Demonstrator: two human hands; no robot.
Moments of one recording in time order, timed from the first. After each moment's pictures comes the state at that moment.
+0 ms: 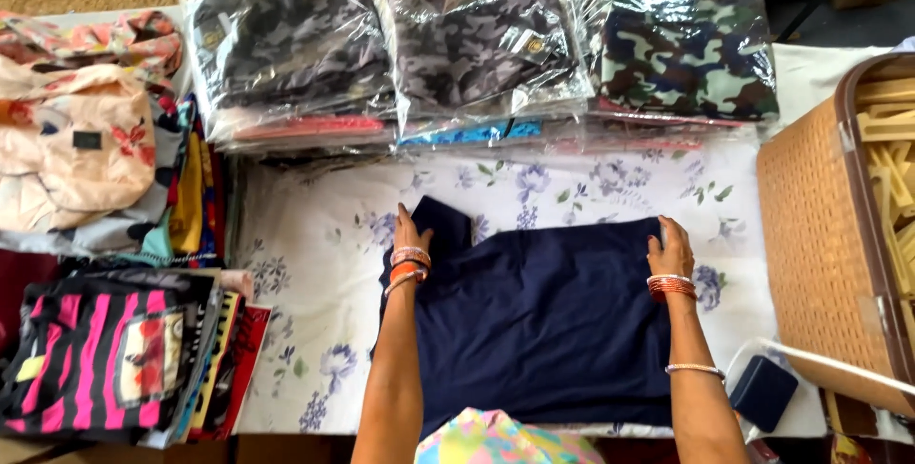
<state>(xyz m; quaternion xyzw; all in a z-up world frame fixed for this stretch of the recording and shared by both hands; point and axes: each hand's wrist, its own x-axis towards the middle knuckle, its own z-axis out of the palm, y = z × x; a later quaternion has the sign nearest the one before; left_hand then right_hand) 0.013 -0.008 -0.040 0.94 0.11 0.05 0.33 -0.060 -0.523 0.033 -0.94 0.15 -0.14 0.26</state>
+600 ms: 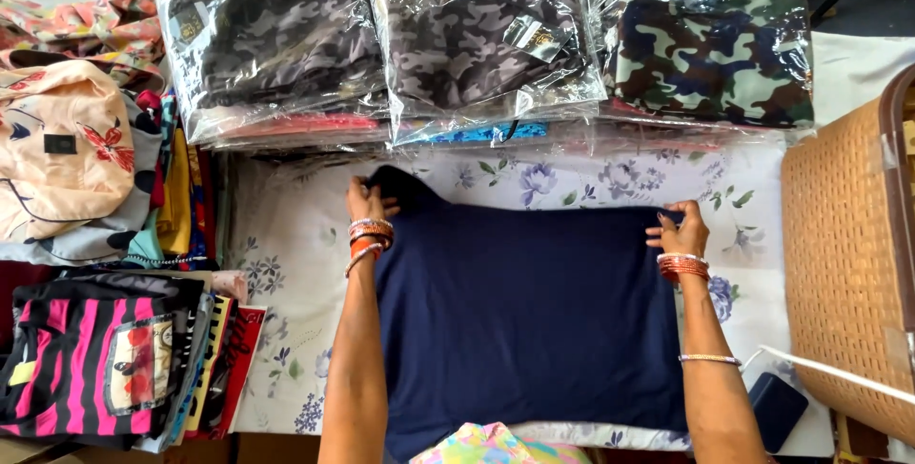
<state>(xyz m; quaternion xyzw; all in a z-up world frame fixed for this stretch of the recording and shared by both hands) 0.081 0.041 0.028 0.68 0.31 0.04 0.66 0.005 -0.521 0.052 -0.81 0.25 -0.02 0.53</state>
